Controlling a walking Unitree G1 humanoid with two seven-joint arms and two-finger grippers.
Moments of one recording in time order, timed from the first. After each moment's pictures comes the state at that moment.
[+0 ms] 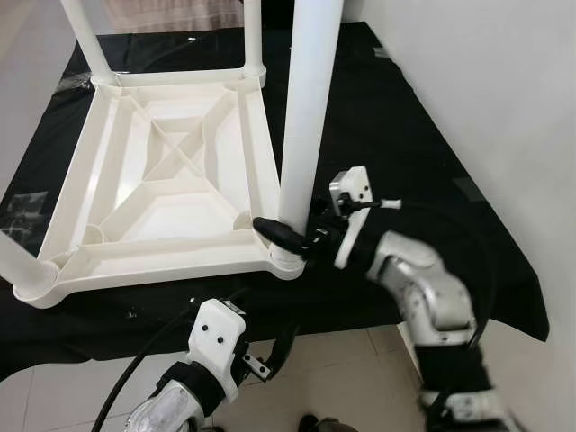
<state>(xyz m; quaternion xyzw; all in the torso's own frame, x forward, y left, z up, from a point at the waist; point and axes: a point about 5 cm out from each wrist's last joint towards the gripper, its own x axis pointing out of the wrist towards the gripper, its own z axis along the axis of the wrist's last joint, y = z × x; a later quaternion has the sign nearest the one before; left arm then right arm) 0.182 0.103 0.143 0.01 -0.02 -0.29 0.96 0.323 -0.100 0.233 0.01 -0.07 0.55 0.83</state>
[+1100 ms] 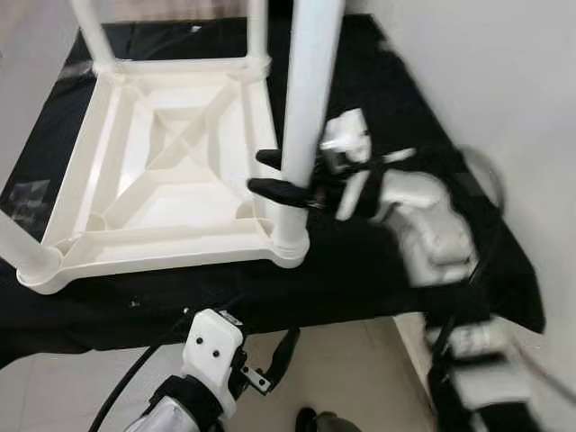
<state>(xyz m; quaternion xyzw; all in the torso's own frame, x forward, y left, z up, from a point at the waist) 0.170 0.100 0.152 0.01 -0.03 -0.30 0.95 0.320 -0.070 0.241 -0.07 -0.08 0.40 0.91</state>
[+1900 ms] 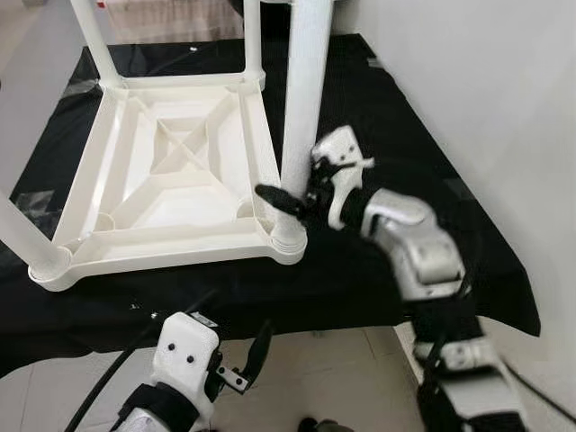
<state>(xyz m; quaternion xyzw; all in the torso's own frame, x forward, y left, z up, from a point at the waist) 0.154 0.126 0.171 0.05 -0.04 -0.21 0.98 0.345 -0.091 0.263 -0.09 -0.07 0.52 0.84</state>
